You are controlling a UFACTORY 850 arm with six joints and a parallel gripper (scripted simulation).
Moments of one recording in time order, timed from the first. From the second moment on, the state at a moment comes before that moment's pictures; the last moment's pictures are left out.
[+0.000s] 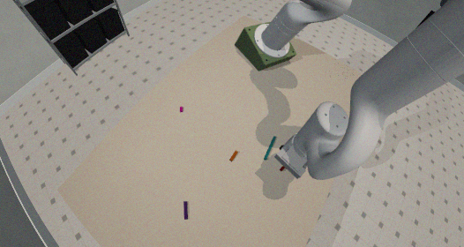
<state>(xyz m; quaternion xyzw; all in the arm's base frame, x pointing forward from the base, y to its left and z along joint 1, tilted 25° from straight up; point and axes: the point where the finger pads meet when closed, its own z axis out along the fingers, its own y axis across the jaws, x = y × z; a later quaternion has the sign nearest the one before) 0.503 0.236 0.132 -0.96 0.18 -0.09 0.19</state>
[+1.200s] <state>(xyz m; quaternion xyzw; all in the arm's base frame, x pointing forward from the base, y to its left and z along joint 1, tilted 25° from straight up) 0.503 0.237 0.130 -0.96 0.18 -0.09 0.19</state>
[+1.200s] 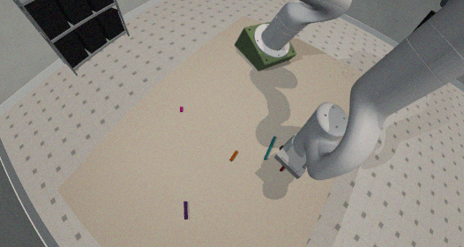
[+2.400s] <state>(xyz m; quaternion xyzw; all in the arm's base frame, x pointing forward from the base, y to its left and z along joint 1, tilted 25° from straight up) 0.505 0.240 0.121 -0.96 0.18 -0.09 0.19</state>
